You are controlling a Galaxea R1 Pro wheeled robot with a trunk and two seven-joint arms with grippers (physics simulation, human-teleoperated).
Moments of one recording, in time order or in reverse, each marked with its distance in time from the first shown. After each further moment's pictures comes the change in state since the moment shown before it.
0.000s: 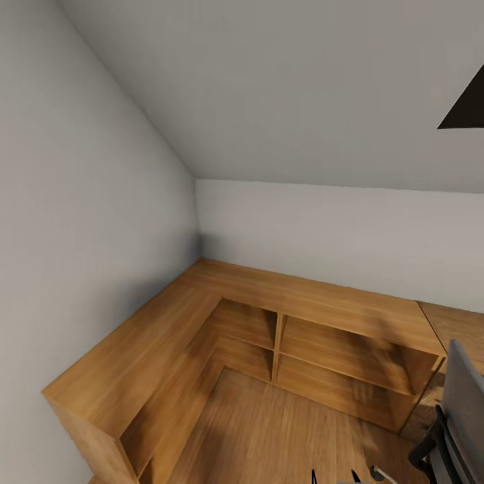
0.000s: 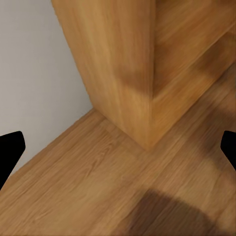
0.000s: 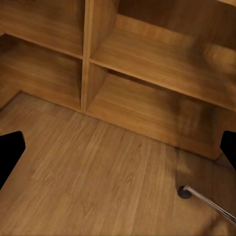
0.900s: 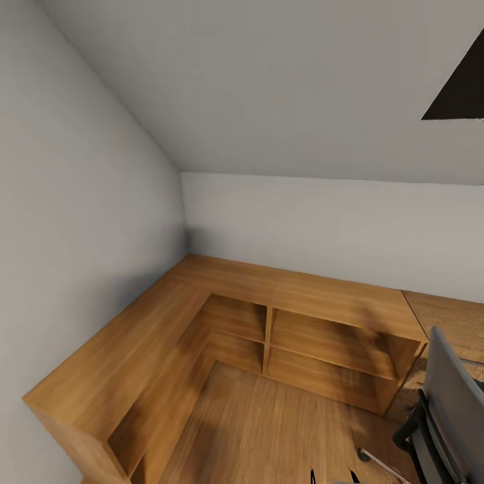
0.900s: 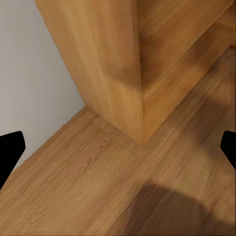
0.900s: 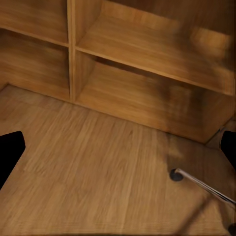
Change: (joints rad) left arm 0.000 0.000 0.000 0.000 0.000 0.001 0.000; right arm 0.001 0.007 -0.006 0.000 -0.007 0.000 0.000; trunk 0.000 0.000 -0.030
